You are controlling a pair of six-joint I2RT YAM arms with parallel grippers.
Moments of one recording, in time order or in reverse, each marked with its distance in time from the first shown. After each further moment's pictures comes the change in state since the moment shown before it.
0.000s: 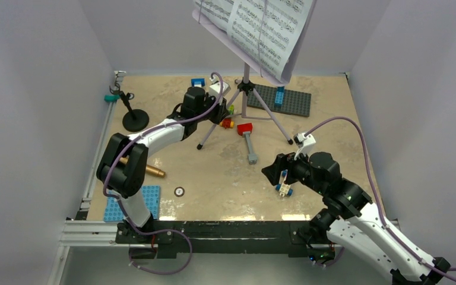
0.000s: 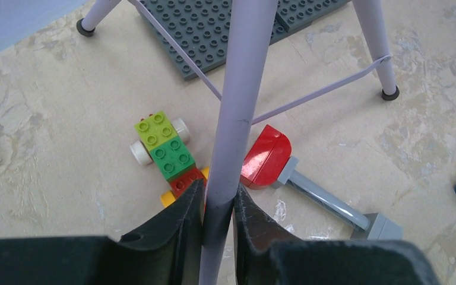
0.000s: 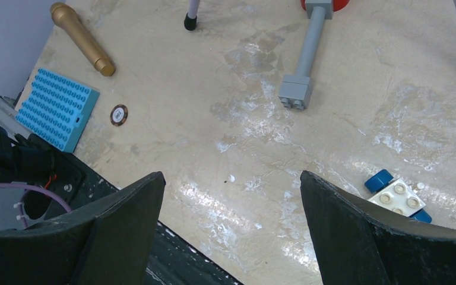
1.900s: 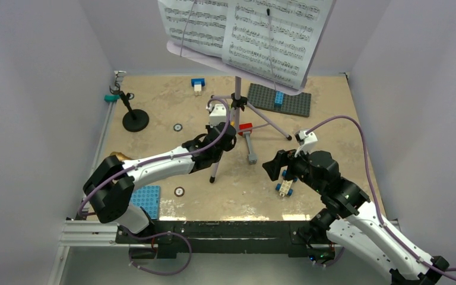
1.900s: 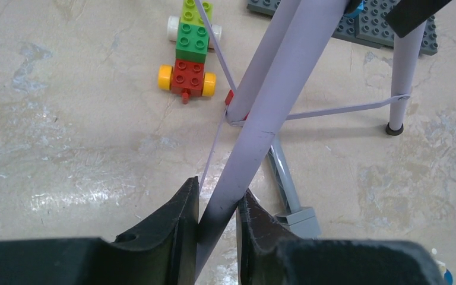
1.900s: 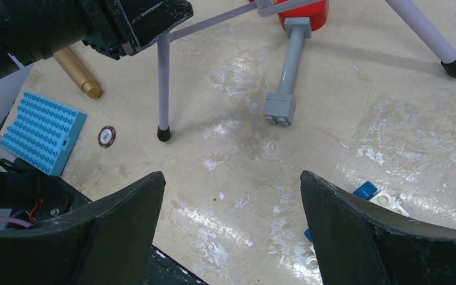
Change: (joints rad) left arm -0.422 -0.225 -0.174 -0.252 -0.885 -0.638; right arm -0.013 0.012 -0.014 0.060 0.060 -0.005
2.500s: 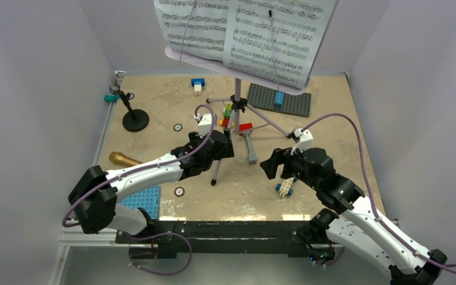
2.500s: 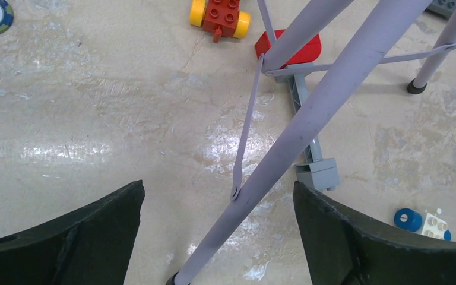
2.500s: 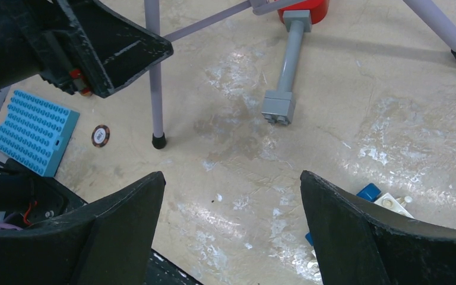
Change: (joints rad) left arm -0.014 -0.123 -0.079 -0.175 -0.006 -0.156; right arm 0.000 0.056 0.000 0.024 -0.001 0.005
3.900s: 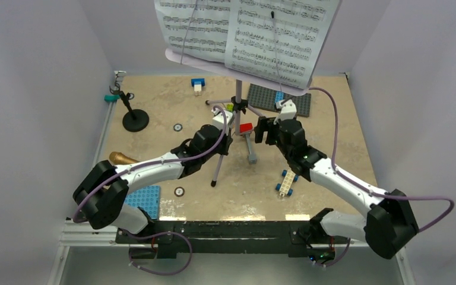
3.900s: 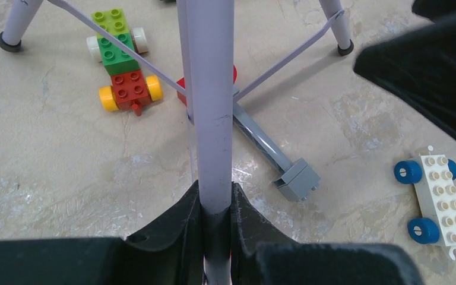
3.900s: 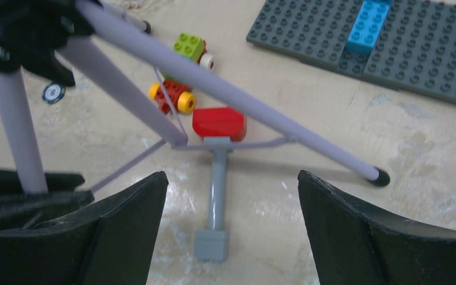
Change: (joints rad) left arm 0.108 0.039 -0.107 0.470 0.397 0.540; right arm -0.087 0.504 0.069 0.509 0.223 -0.147
